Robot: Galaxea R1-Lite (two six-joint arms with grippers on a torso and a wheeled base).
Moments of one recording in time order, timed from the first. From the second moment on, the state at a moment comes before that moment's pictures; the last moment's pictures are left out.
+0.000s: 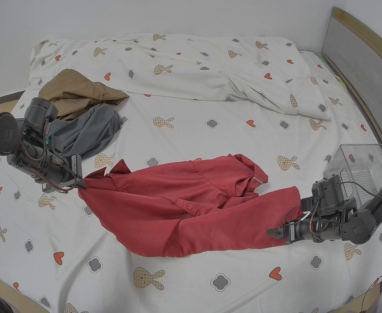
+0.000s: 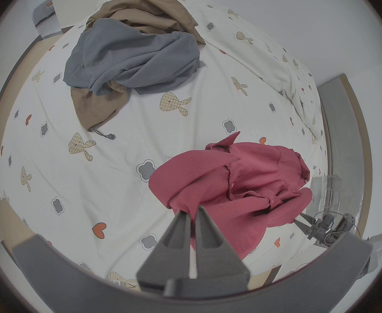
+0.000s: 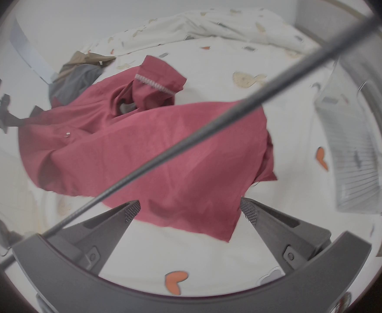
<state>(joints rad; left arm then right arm) -0.10 1.77 -1.29 0.48 -0.16 -0.37 0.36 1.90 -0.57 -0.51 0.00 0.23</state>
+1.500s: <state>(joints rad) -0.09 1.75 -1.24 0.45 -0.15 -0.35 0.16 1.94 -0.71 -0.51 0.40 0.26</state>
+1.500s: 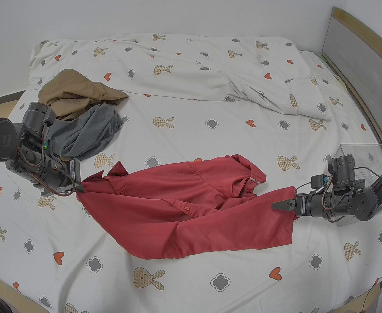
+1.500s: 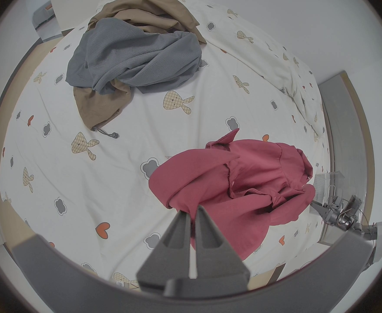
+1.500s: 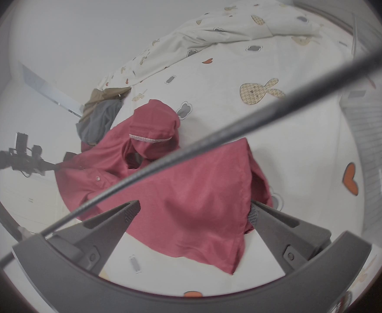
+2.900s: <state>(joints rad) -0.09 1.78 -1.24 0.44 -0.15 -0.35 0.04 1.78 -0.57 -0.48 0.60 0.34</state>
